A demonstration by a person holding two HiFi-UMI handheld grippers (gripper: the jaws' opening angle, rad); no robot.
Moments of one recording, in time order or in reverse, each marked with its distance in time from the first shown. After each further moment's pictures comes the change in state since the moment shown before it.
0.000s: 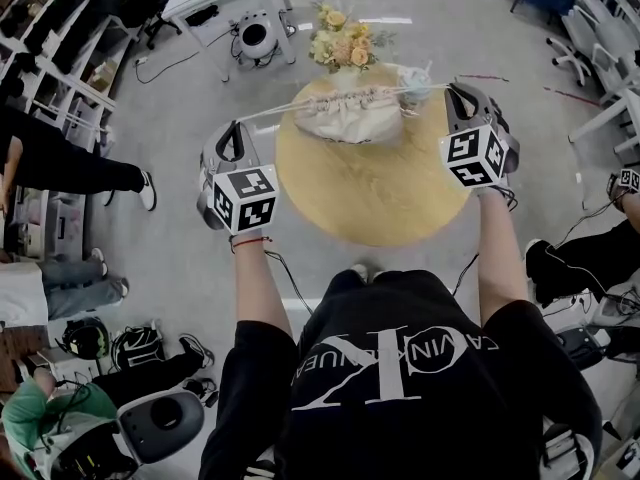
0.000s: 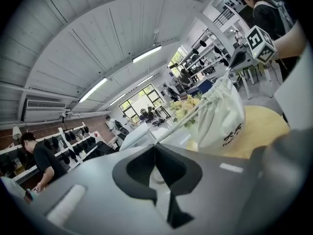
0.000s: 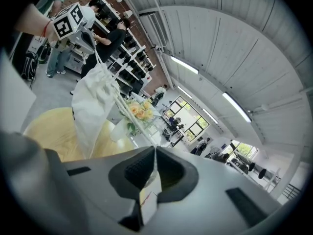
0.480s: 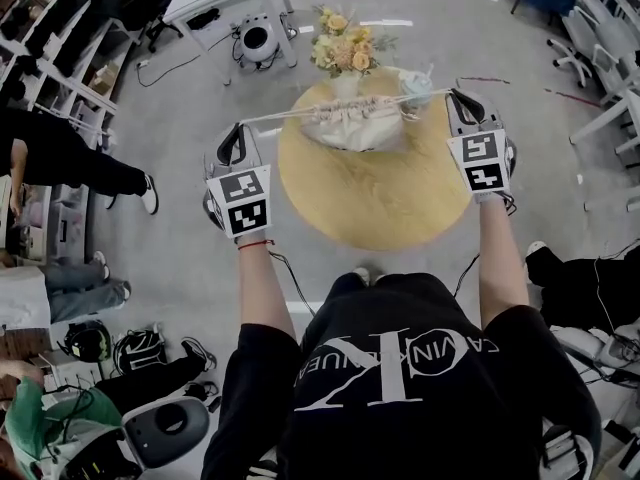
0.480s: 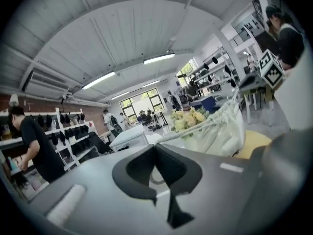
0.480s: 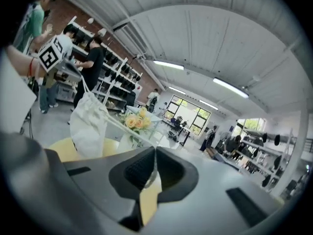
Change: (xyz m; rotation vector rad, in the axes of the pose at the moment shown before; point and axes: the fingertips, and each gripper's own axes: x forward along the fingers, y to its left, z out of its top) left arm 0.005 -0.004 0.005 -0.217 -0.054 -0.064; right arm -0.004 -0.001 -0.001 0.301 -0.067 0.051
